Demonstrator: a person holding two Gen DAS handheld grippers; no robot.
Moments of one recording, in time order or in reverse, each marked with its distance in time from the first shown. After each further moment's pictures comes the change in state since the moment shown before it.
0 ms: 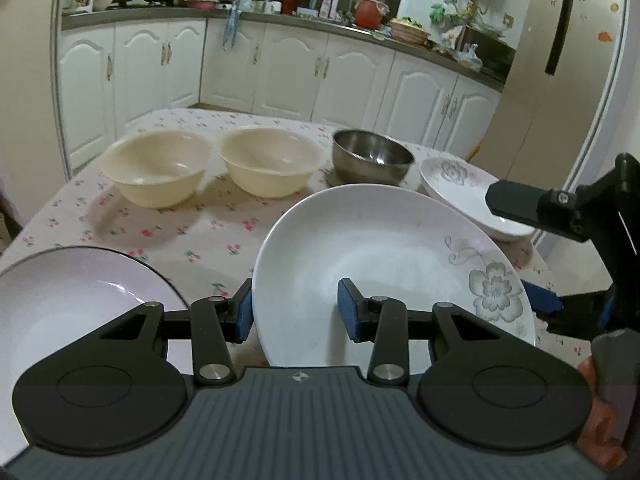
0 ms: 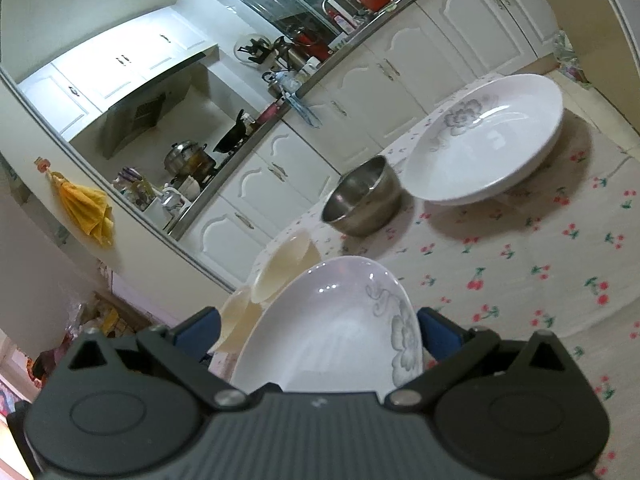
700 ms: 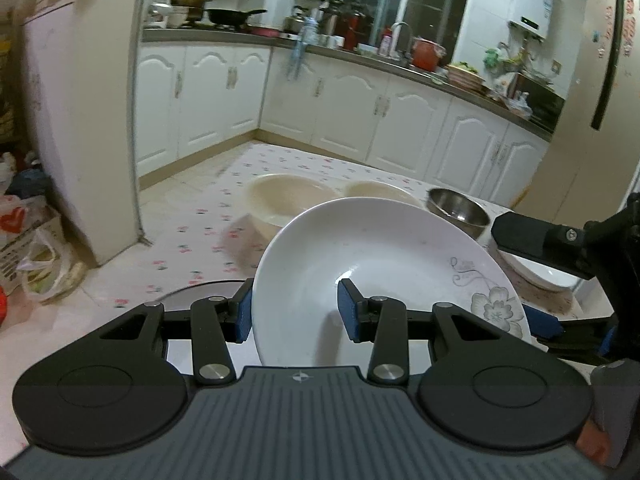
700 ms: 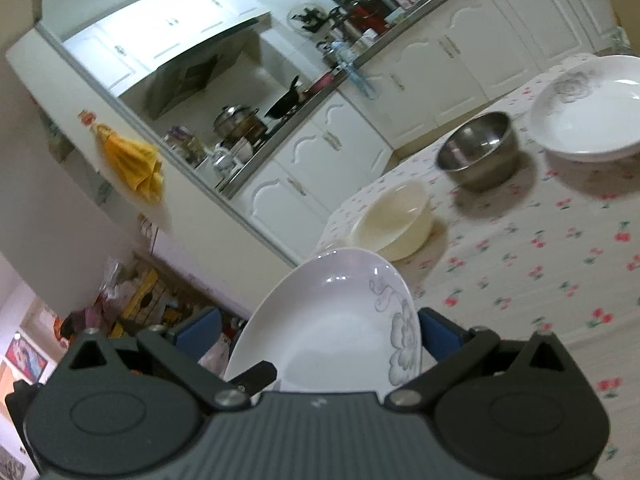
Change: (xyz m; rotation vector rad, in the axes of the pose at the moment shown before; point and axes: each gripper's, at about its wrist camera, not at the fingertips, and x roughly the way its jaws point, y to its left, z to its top) left arm -0.049 0.083 0.011 -0.101 -0.089 0.126; right arm 0.038 0.077 -0.035 -0.078 0.085 0.121
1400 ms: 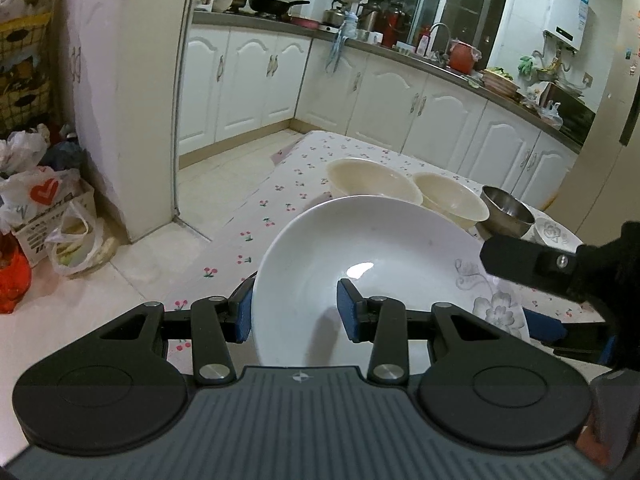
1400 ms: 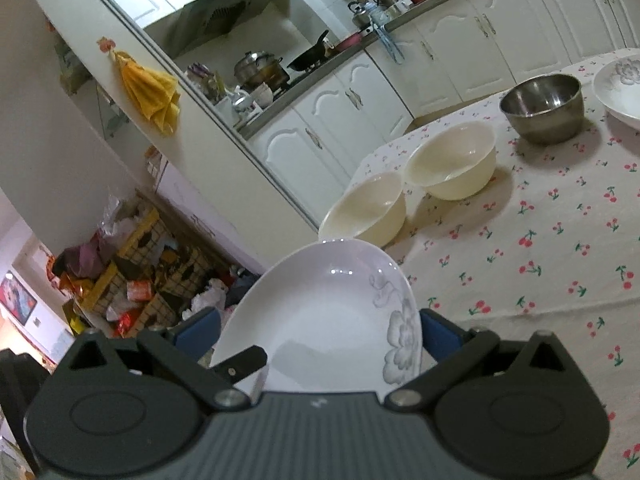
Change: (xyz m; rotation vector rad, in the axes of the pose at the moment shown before) left arm -0.013 0.034 -0.009 -0.073 0.030 0.066; right arm 0.036 0.040 -0.040 -0.113 0.123 -0.014
